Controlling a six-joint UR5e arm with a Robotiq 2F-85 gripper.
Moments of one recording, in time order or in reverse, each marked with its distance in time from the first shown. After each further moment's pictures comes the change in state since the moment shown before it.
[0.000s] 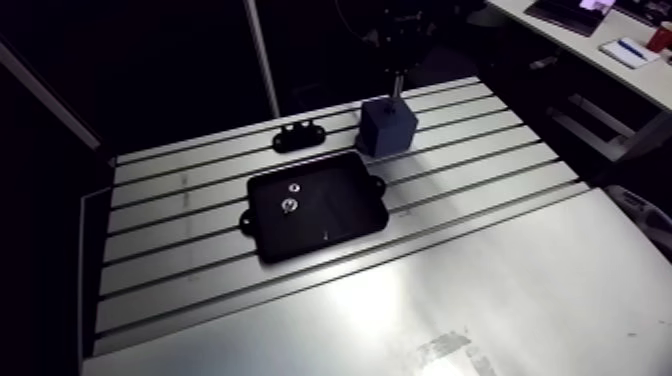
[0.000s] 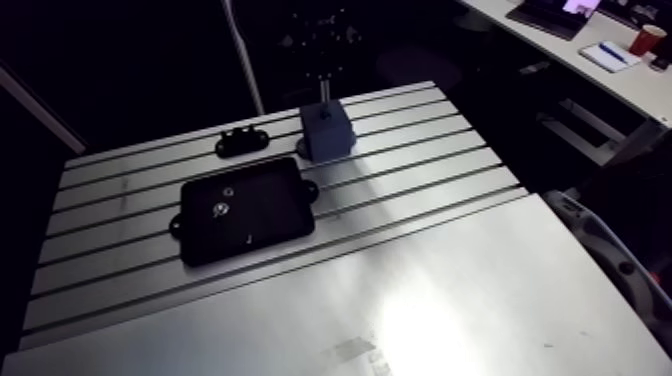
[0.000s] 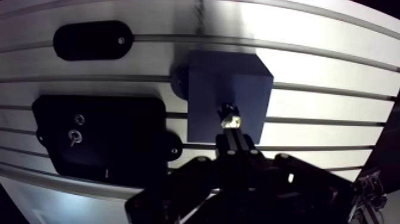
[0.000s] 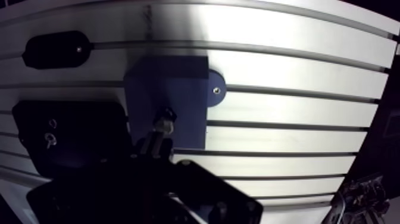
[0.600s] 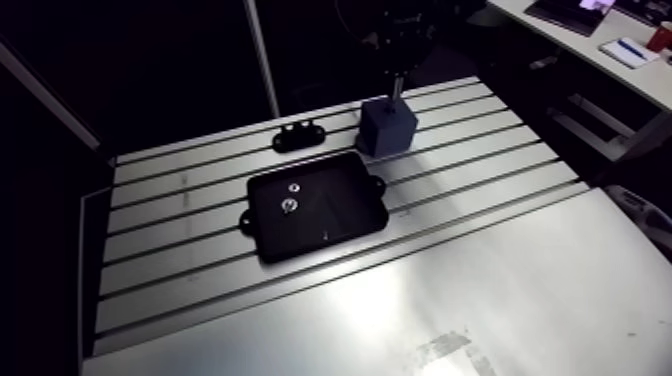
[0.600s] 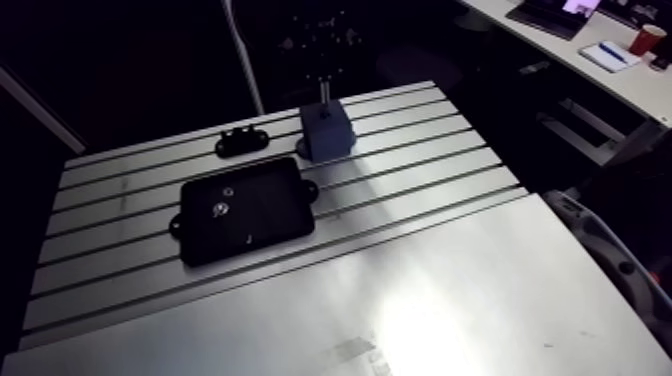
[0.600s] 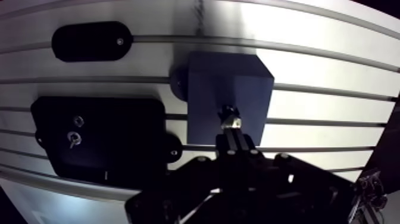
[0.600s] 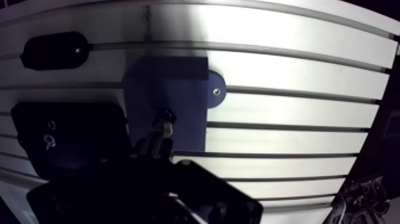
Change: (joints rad) arm 0.000 0.000 0.009 -0.014 0.000 0.002
